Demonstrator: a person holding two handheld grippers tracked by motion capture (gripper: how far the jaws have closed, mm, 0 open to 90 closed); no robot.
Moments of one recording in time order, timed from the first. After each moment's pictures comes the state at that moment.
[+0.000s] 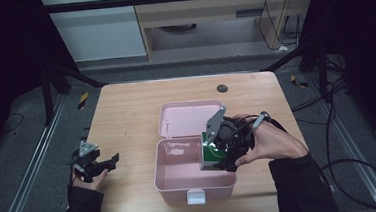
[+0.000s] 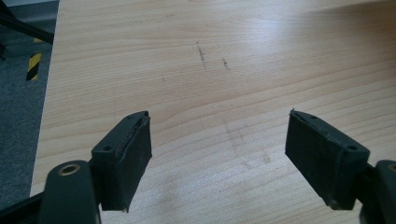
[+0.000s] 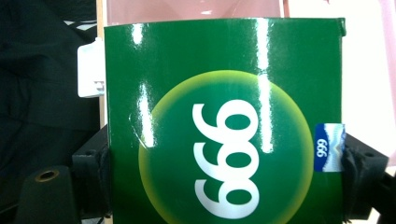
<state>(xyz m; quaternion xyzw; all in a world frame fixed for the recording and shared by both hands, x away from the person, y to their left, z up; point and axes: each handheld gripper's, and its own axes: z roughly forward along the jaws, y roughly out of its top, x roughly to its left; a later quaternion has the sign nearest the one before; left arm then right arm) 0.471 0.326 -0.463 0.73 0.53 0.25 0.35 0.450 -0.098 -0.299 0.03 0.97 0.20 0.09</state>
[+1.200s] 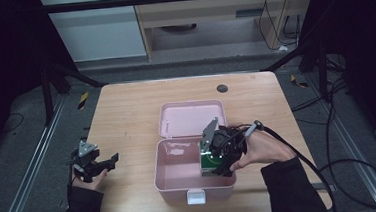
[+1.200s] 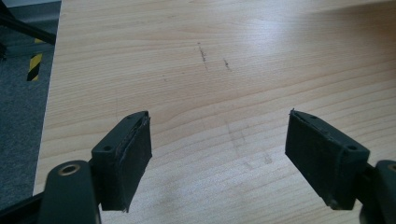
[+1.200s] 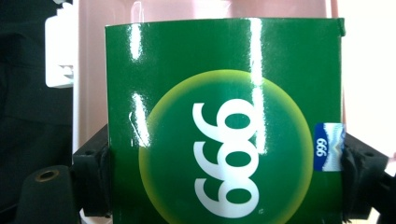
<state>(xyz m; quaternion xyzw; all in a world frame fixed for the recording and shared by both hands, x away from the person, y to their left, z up) 0.471 0.328 -0.463 0.73 0.53 0.25 0.35 0.460 -0.089 -0.342 0.03 0.98 0.18 0.07</state>
